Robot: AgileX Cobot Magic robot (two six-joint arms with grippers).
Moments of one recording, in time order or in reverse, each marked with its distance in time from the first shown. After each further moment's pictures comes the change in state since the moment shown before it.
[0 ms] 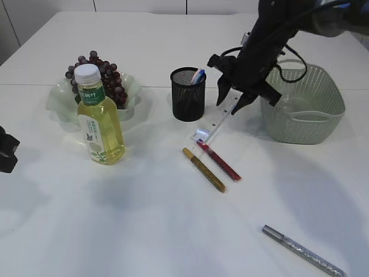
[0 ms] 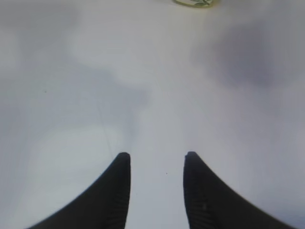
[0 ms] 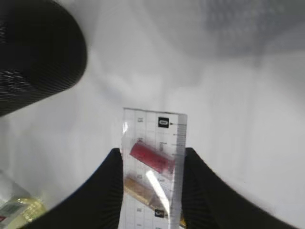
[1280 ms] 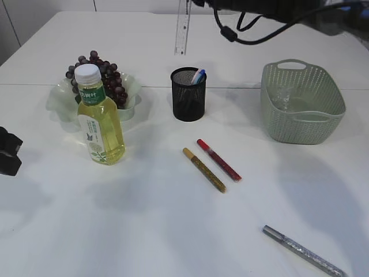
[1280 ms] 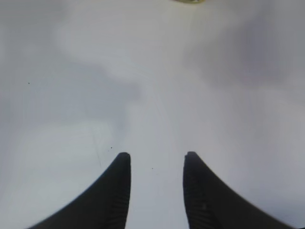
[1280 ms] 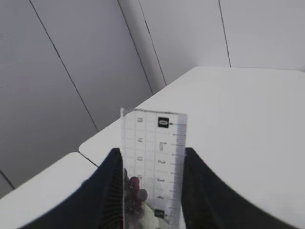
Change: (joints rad) left arm 0.000 -0.002 0.002 -0.056 0.014 0.000; right arm -0.066 0.097 -0.223 1.322 -0.519 -2.102
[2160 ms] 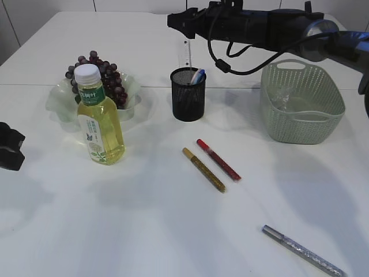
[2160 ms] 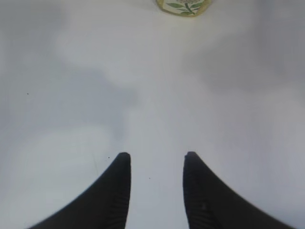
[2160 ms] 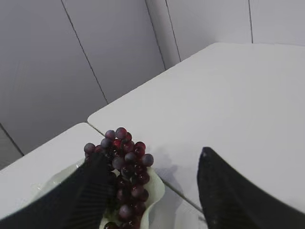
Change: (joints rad) left arm 0.000 0.000 0.000 -0.007 -0.032 0.000; right arm 0.000 0.119 0.000 0.112 0.091 -0.211
